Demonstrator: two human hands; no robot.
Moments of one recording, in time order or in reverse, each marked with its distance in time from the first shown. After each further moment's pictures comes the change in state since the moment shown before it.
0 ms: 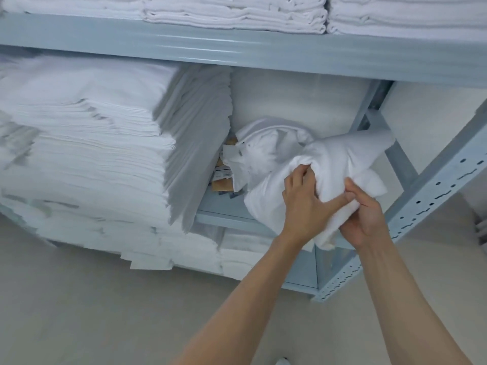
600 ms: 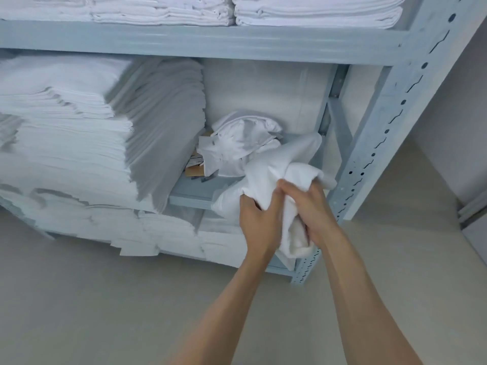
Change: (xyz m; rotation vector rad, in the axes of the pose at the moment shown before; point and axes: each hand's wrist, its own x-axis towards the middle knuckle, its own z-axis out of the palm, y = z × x) left_hand -0.131 0.068 0.071 -0.359 0.349 -0.402; right_hand -0.109 -0.050 -0.052 -0.658 0.038 -0.062
